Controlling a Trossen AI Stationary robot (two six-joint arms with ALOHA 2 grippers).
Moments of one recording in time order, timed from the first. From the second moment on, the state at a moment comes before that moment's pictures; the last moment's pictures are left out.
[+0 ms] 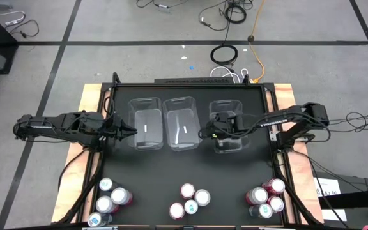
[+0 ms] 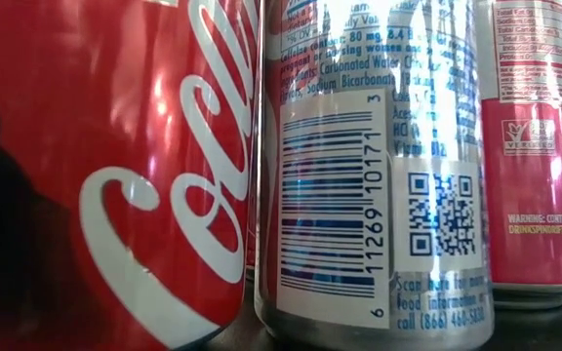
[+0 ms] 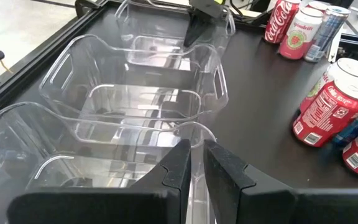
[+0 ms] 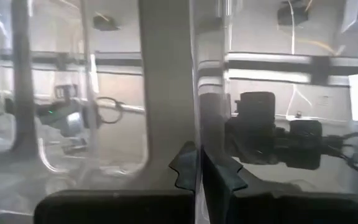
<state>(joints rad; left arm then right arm) -0.06 0.47 0.56 -0.56 -0.12 -0.18 -0.01 1.56 0.99 -0.61 0.26 1.50</state>
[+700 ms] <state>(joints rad) -0.06 0.47 0.56 -0.57 -0.12 -0.18 0.02 1.78 1.26 -0.67 0.26 1.60</state>
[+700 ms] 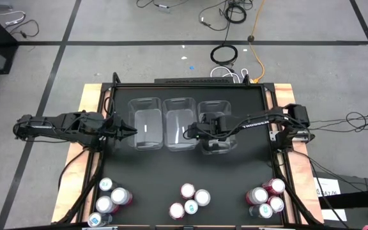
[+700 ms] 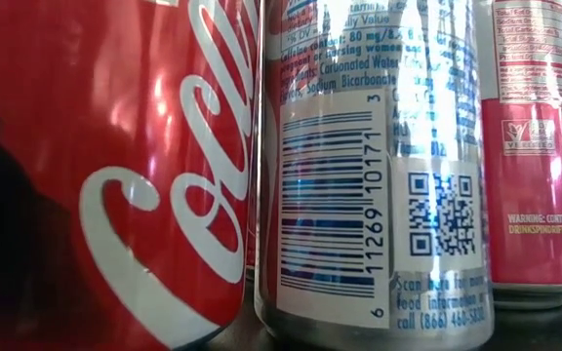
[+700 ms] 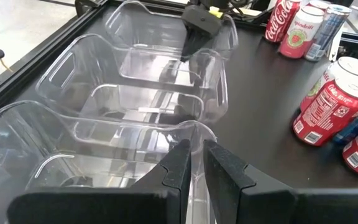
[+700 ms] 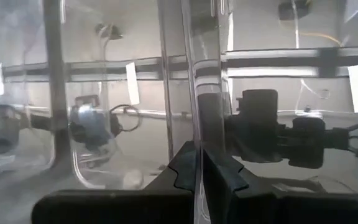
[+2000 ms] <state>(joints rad) -0.06 0.47 0.56 -0.57 -0.12 -0.18 0.02 1.78 1.27 -0.69 0.33 1.59</state>
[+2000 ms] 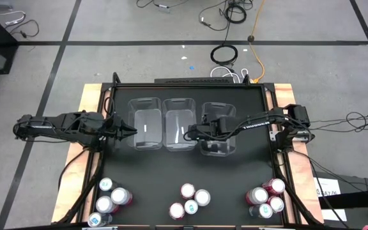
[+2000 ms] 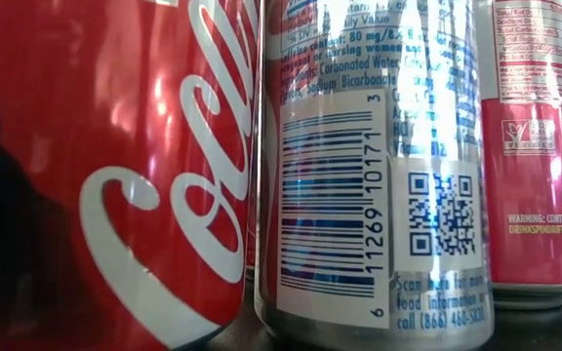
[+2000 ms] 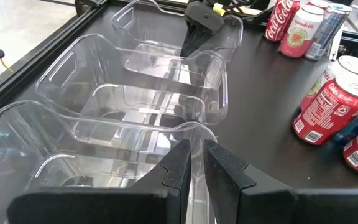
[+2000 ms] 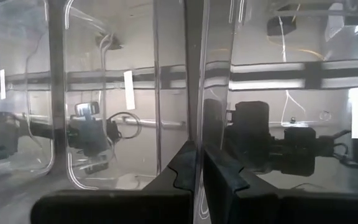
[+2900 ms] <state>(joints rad) -0.06 0.47 0.56 -0.57 -0.12 -0.18 0.02 1.75 1.27 -0.69 0.34 1.47</state>
